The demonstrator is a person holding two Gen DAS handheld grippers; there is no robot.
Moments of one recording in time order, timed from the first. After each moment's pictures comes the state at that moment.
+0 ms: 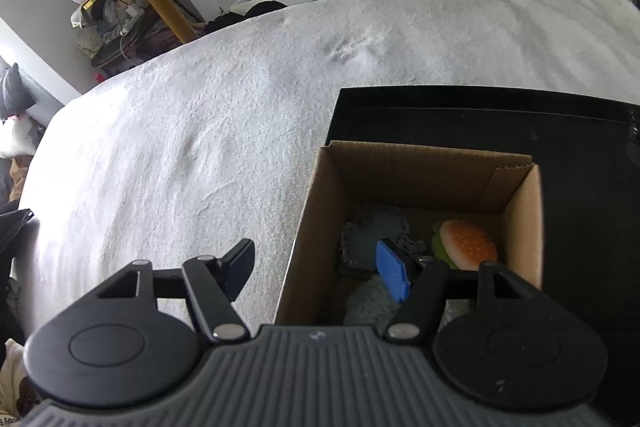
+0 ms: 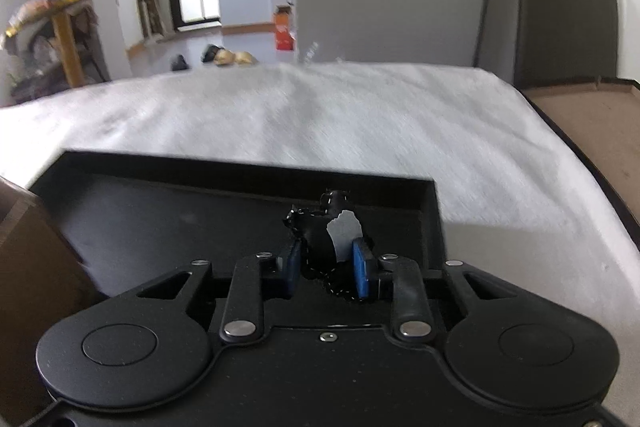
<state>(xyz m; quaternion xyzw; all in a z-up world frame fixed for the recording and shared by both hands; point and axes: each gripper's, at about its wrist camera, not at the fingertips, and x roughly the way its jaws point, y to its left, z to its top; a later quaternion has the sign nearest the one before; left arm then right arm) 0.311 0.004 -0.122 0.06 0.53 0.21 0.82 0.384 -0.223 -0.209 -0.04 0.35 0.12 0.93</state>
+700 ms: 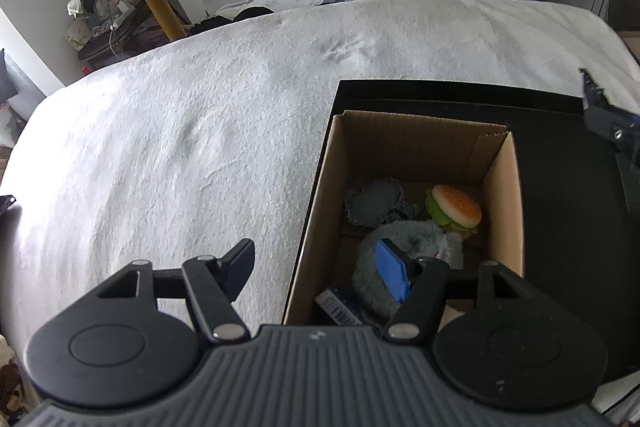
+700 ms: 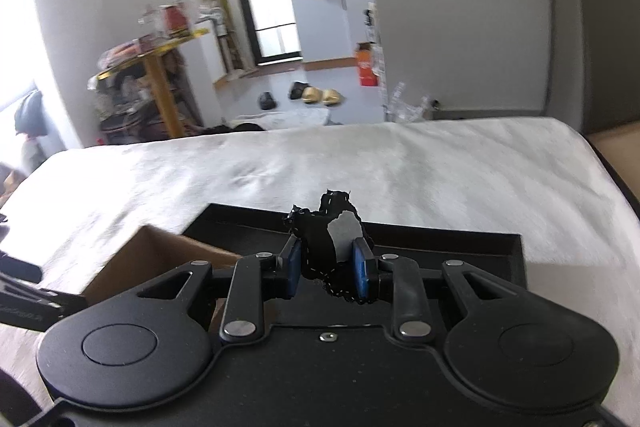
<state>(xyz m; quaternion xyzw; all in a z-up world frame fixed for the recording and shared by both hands) 0.255 0.022 -0.103 0.02 0.51 0.18 0.84 0.331 -0.185 -0.123 0.01 0.31 0.24 0.92</state>
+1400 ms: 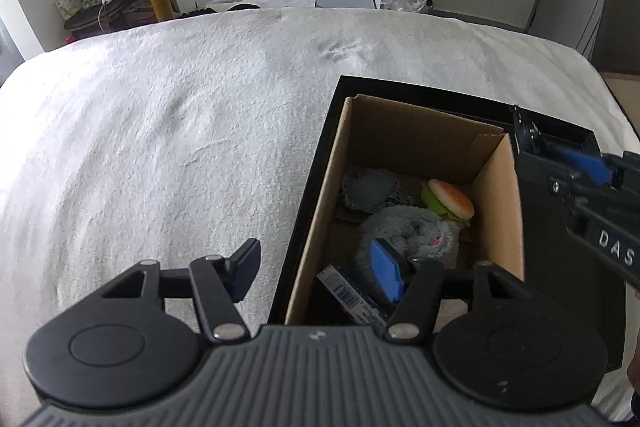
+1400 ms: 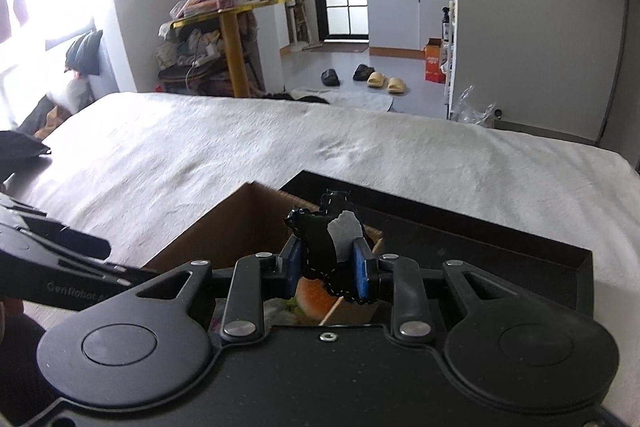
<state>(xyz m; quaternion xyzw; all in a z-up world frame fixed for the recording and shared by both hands) 0.221 0.056 -0.118 -0.06 0.48 0.15 0.86 0.286 -0.113 -0.113 -0.06 0.32 0.32 0.89</state>
